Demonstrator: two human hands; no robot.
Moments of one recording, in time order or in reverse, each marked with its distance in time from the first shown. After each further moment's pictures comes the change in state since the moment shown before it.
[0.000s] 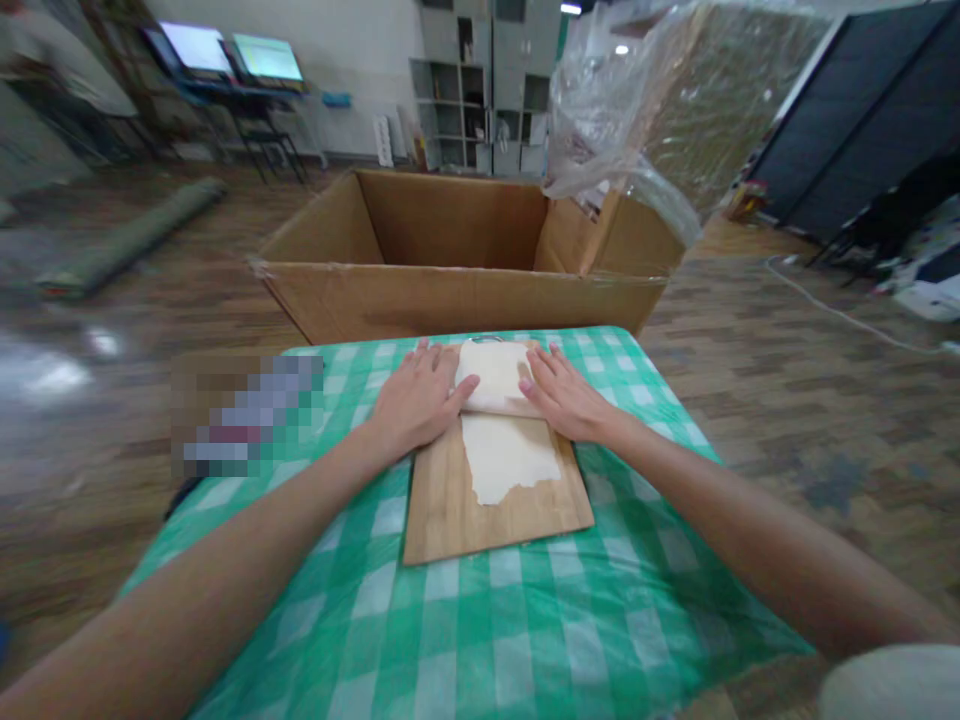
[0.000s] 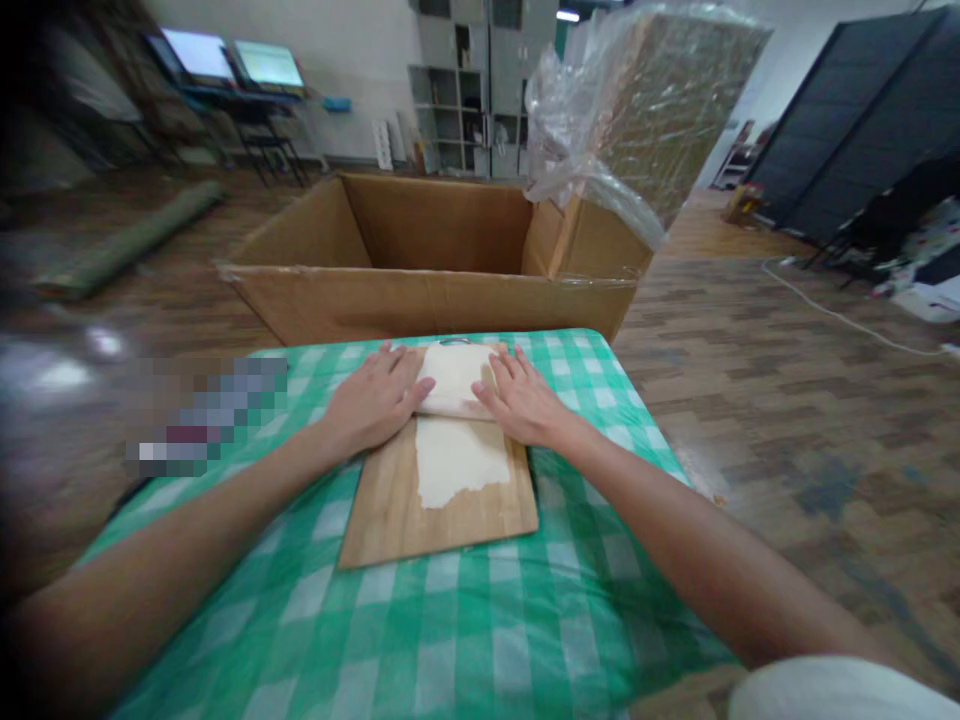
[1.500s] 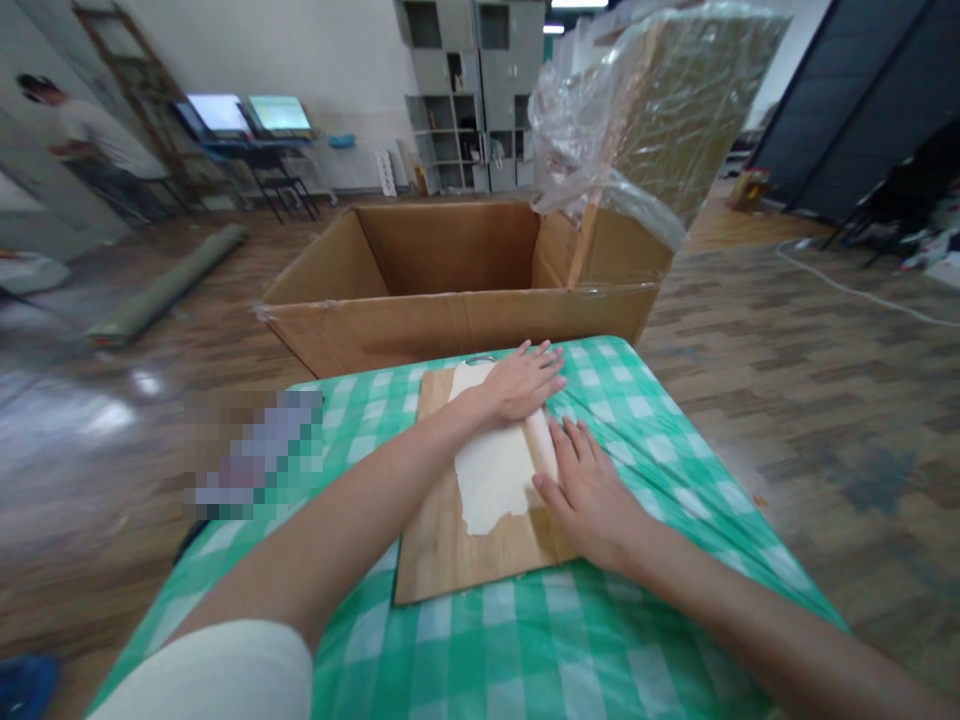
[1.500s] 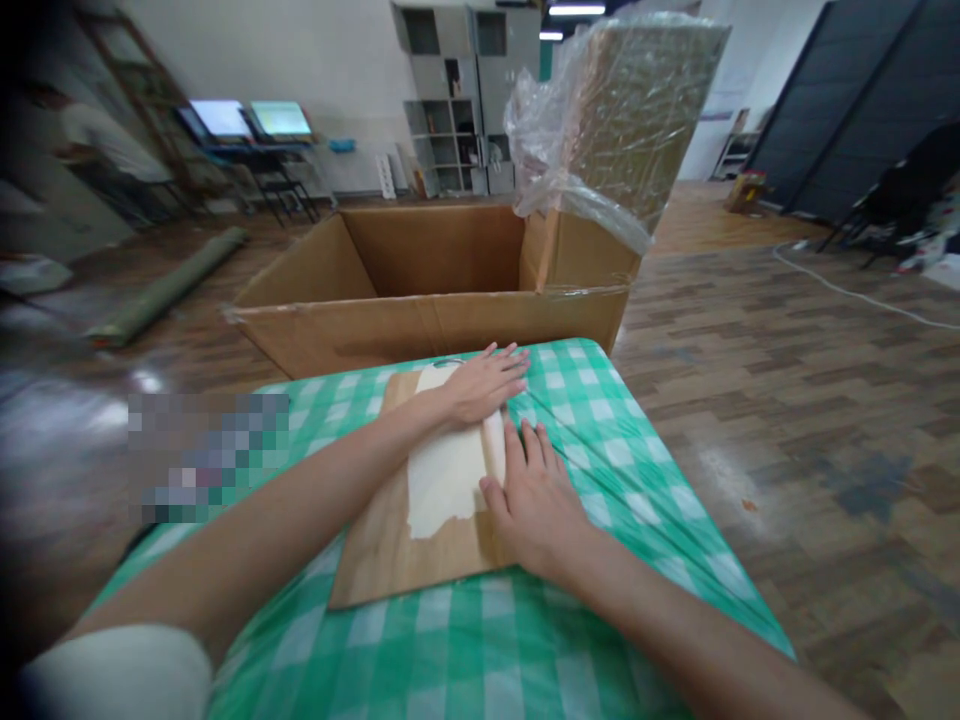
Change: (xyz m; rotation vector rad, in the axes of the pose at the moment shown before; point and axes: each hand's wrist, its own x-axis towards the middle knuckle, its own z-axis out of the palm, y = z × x) left_hand 0.126 0.080 0.040 -0.121 -0.273 0.466; right_hand -0.092 -0.061 0.014 -0.012 0.027 0.341
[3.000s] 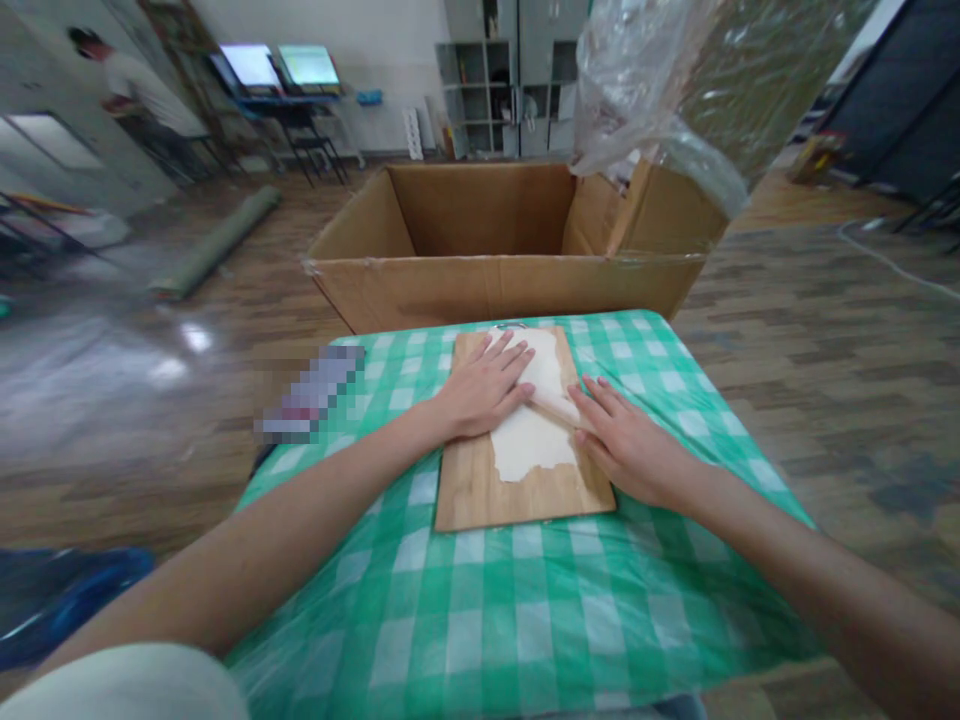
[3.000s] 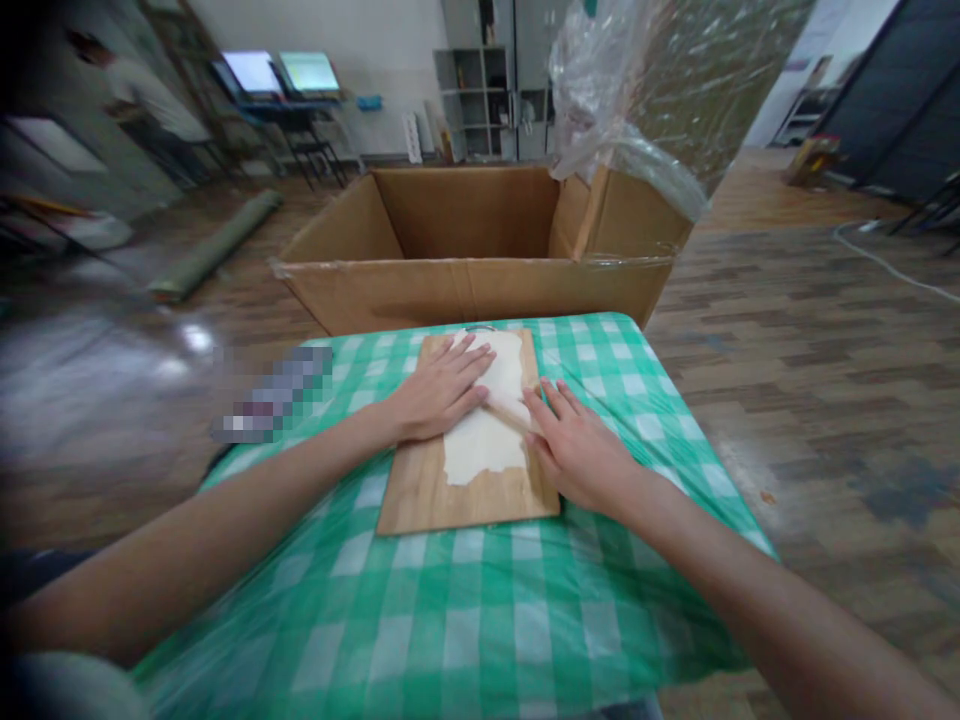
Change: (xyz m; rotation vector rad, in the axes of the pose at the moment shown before) left_hand -0.132 0.017 -0.018 0.010 0.085 -0.174; right_hand 0.013 0.039 -0.017 -0.093 0.023 -0.386
